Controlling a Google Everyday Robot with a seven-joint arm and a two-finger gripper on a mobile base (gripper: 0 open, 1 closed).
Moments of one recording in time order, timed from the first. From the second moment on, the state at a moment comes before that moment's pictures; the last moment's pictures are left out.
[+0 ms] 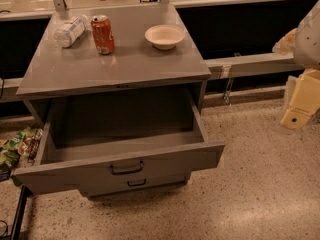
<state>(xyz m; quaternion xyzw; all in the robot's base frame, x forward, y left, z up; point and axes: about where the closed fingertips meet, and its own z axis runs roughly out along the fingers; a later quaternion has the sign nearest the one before) 0.438 -0.217 0.976 -0.60 0.78 -0.03 0.16</state>
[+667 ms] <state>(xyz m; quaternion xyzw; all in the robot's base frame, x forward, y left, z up) 0.461 -0.198 0.981 -0.59 0.78 0.00 0.21</state>
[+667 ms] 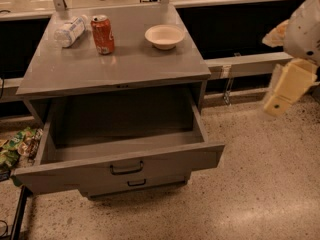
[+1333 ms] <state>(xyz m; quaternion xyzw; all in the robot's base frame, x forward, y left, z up) 0.630 -0.070 1.004 -0.51 0.72 0.19 0.42</state>
